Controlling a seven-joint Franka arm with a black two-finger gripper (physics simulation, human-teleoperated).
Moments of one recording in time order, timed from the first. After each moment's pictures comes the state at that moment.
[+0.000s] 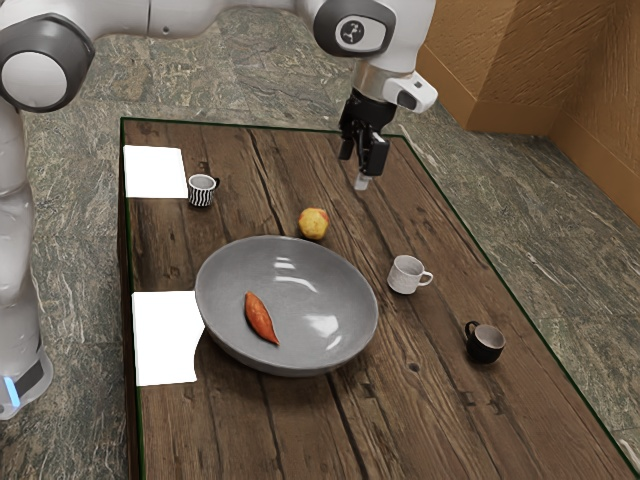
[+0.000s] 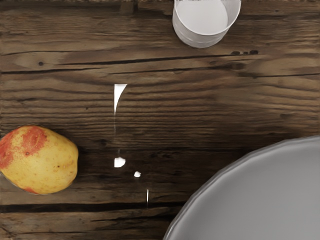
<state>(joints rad) 0.00 0.00 0.00 -1.57 0.00 1.56 0.00</state>
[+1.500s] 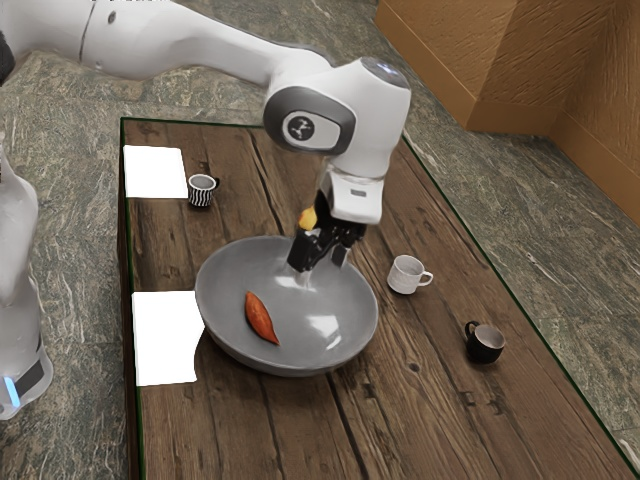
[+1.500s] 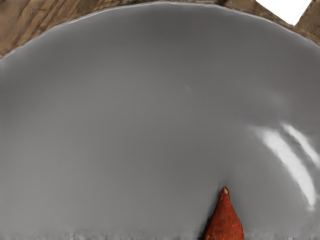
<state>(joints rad) -0.07 -0.19 -0.21 -1.99 -0.08 1.77 0.74</state>
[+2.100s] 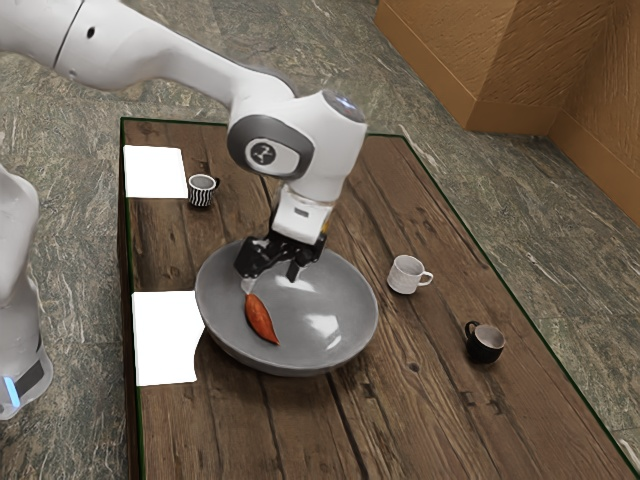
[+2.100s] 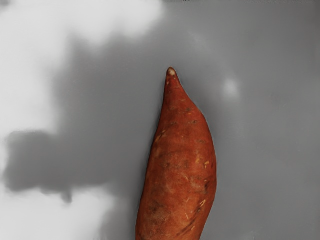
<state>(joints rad) -0.11 -0.31 -0.14 -2.25 -0.07 1.80 1.00</state>
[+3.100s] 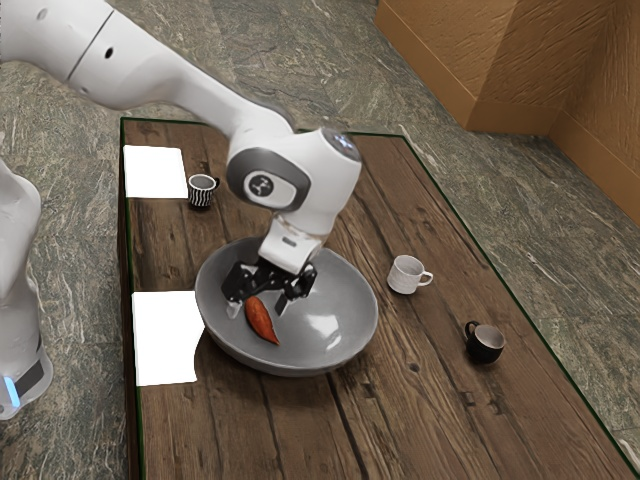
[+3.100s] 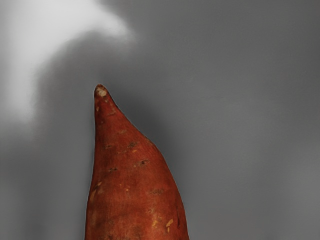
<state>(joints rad) -0.14 -0.25 -0.14 -2.31 -0.11 1.85 1.13</state>
